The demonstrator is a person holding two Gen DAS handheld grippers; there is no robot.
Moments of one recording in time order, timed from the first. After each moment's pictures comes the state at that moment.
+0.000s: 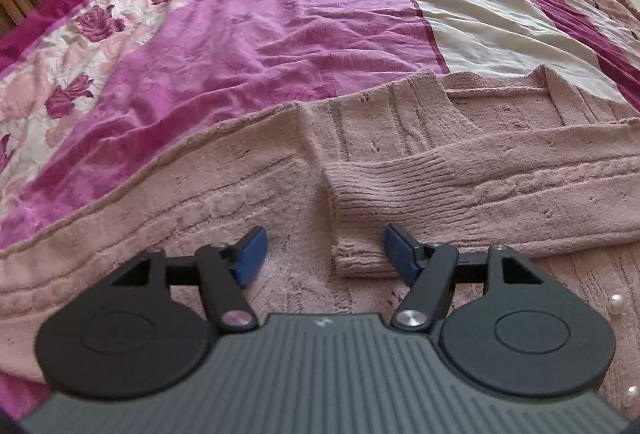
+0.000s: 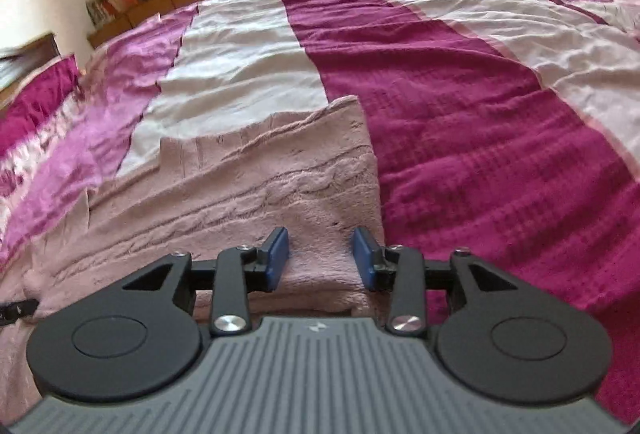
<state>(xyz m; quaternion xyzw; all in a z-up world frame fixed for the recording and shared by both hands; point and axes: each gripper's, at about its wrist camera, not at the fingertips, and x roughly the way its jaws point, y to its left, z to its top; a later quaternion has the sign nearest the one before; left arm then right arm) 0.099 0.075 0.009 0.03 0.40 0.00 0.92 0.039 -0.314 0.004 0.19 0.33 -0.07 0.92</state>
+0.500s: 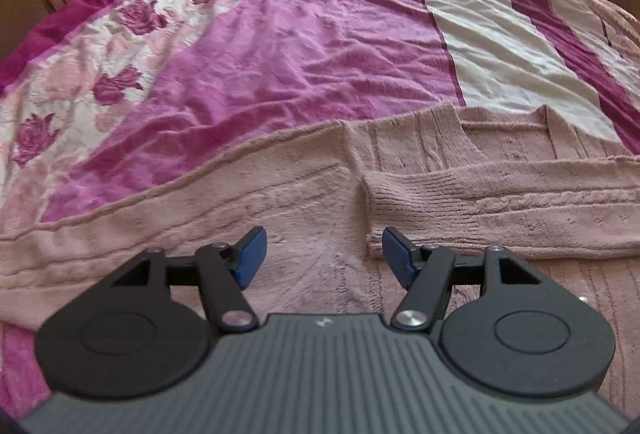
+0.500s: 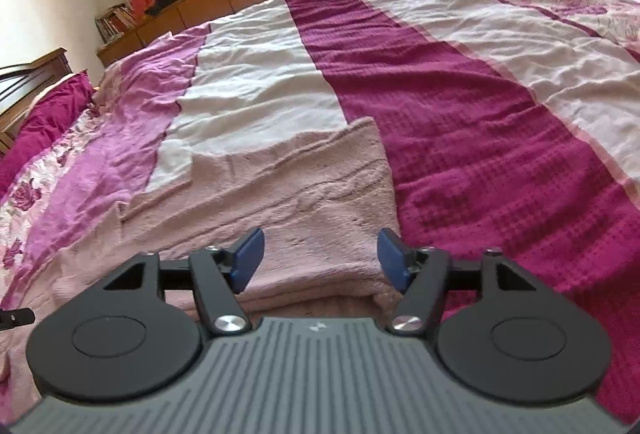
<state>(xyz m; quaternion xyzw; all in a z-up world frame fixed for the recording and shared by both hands) 0.062 0.100 0.055 0.00 0.39 0.03 0.92 0.012 -0.299 0.039 0.20 0.30 -0.06 0.93</state>
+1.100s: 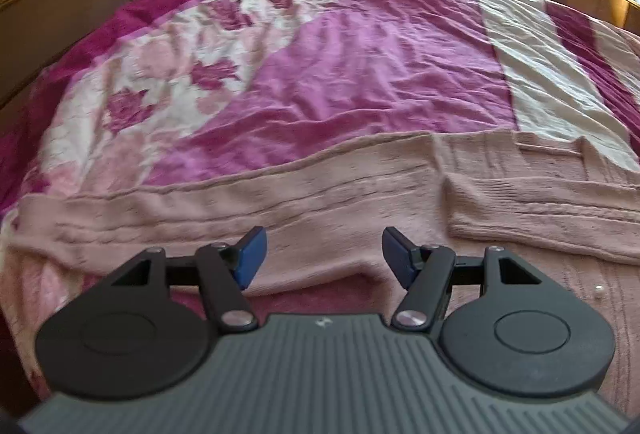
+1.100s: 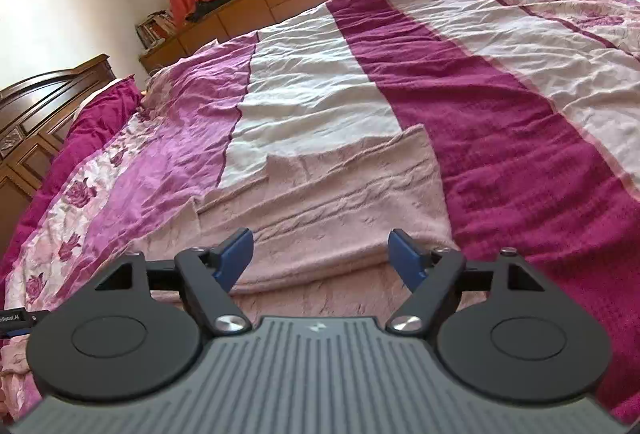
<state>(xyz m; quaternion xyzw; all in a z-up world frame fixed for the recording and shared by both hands) 0.002 0.159 0.087 -0.04 0.37 0.12 0.92 -0.041 -0.271 0.081 0.22 0.30 0.00 0.93</state>
